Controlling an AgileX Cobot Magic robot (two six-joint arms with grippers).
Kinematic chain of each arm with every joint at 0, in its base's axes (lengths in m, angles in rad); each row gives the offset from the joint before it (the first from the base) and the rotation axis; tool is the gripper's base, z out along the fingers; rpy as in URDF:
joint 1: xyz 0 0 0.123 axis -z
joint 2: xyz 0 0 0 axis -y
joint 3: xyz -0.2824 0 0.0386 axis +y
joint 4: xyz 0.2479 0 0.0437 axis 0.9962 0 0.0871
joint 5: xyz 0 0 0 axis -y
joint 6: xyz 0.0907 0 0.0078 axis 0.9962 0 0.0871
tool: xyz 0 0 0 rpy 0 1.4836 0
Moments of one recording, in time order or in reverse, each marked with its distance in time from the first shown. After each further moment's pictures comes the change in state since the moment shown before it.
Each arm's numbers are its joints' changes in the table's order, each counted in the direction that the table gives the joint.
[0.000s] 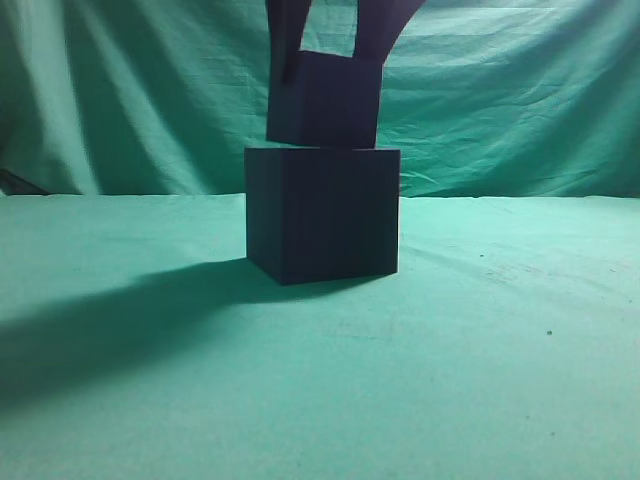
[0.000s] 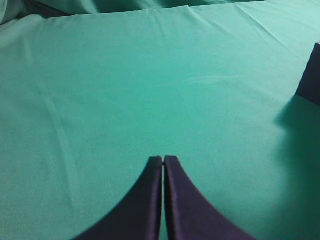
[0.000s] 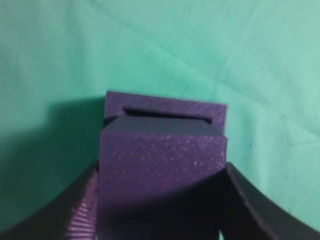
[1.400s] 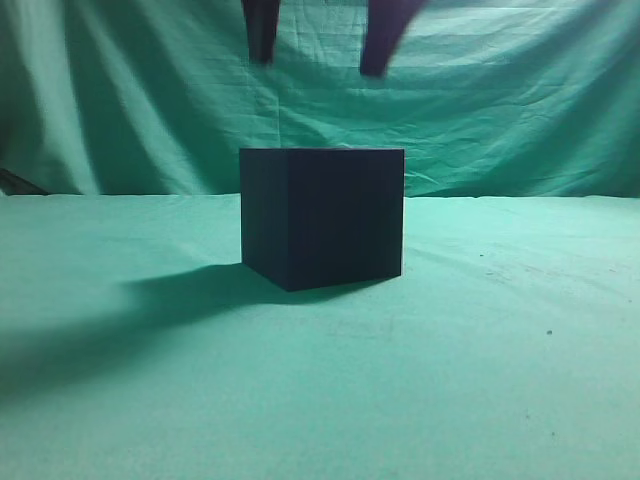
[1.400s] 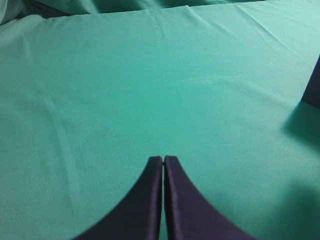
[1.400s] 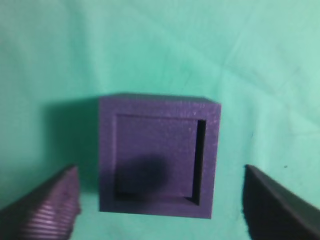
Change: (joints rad) left arm 0.000 0.000 0.000 0.000 0.000 0.000; right arm -0.002 -0.039 -0.089 0.020 -0.111 -0.015
